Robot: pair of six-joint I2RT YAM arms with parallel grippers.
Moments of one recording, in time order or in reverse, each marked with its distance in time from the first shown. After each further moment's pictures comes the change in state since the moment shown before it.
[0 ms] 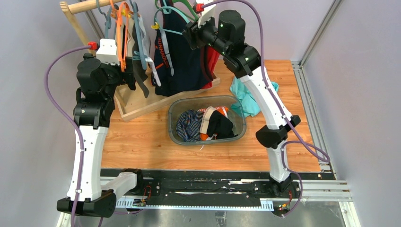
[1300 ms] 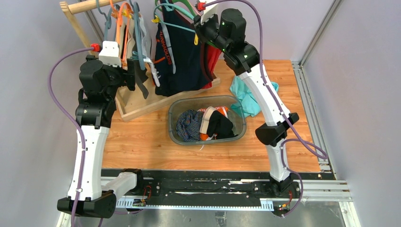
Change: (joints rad) left arm 0.000 -0.006 -0.040 0.020 0.008 0.008; right arm -0.048 0.011 -0.034 0.077 0.033 -0.072
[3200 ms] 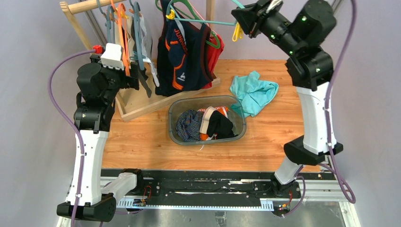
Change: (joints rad) left arm 0.000 -0.036 -0.015 0.010 0.159 0.006; right arm -0.176 -0.388 -0.080 -0.143 -0.237 0.230
